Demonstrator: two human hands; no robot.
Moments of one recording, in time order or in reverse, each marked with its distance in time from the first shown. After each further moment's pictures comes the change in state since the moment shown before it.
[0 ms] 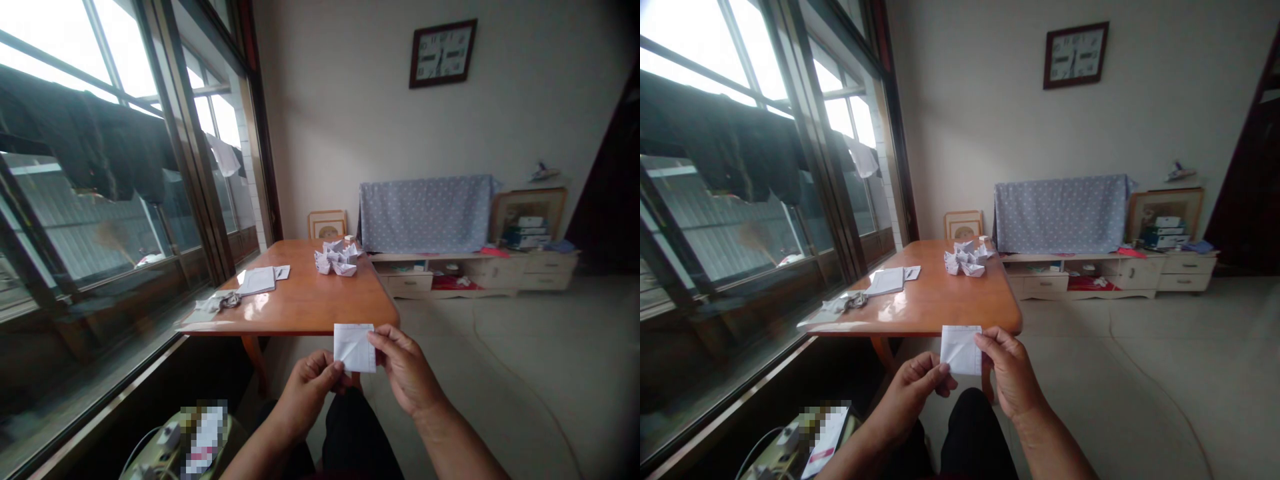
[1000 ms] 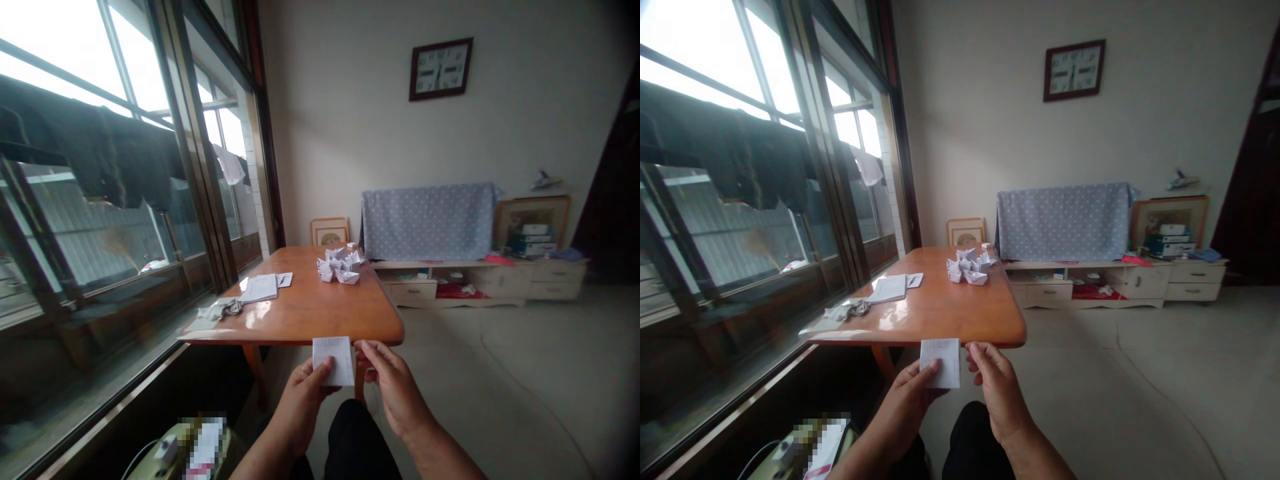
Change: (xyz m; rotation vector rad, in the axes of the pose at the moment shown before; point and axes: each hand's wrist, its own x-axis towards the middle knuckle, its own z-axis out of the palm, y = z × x) left_hand 0.008 -0.013 -0.010 -0.275 0.050 -0.013; right_hand 0.004 0.026 0.009 -0.240 0.062 -0.032
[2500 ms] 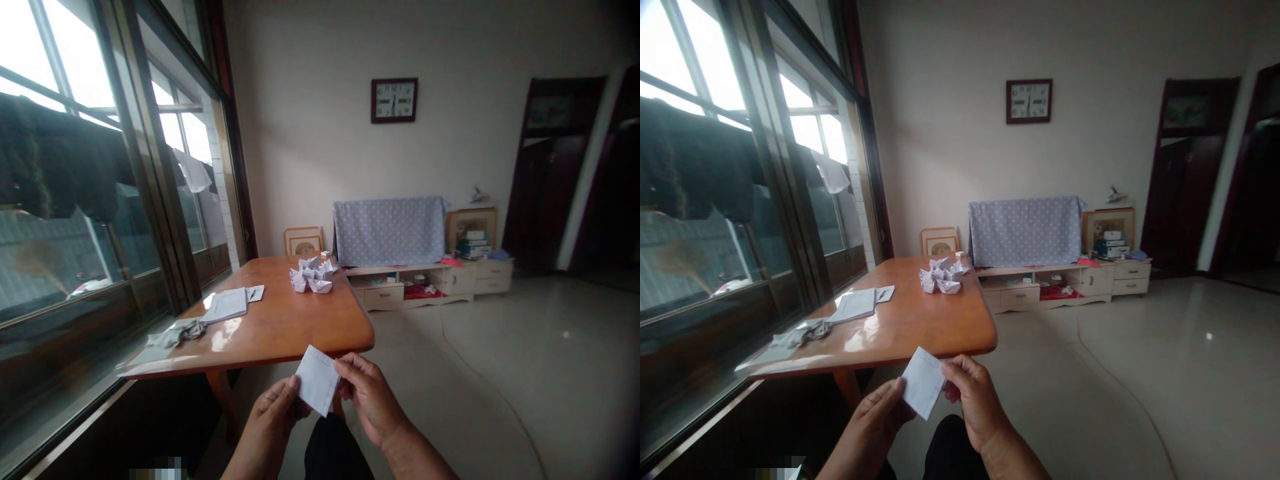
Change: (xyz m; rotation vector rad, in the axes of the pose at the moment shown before) left_hand -0.002 -0.002 -0.005 -0.036 0.010 -0.046; right_hand 0.000 -0.001 -0.010 0.190 -0.096 -0.001
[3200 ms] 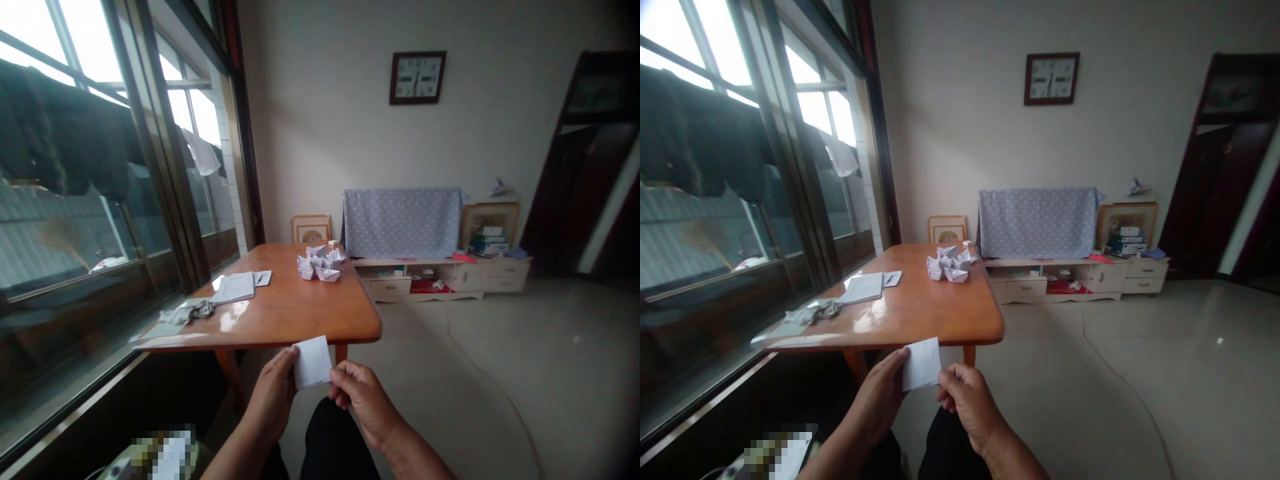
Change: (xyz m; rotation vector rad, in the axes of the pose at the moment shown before) left_hand 0.033 -0.011 -0.014 -0.097 0.235 0.037; right_hand -0.005 0.034 -0.008 -0.240 -0.084 0.152
